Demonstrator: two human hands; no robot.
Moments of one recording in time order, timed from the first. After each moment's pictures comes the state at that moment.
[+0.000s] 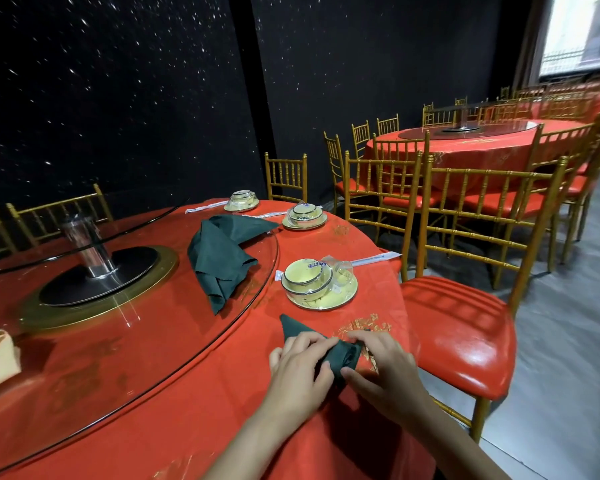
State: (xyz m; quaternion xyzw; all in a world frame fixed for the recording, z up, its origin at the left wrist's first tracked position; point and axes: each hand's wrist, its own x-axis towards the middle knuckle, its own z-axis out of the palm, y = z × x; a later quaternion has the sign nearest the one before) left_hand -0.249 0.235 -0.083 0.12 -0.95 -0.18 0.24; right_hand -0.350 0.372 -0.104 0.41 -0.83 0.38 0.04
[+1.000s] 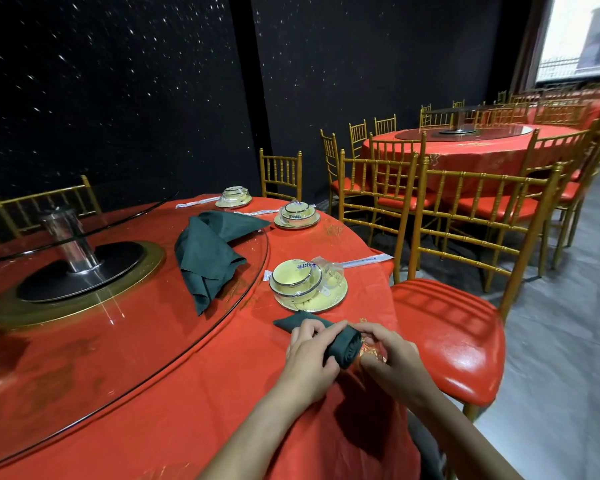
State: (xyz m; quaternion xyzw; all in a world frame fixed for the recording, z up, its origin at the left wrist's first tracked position) left_hand -0.302 0.240 -0.090 0.12 -0.94 -0.27 0.18; right_hand -0.382 0.383 -0.089 0.38 -0.81 0.46 -0.01
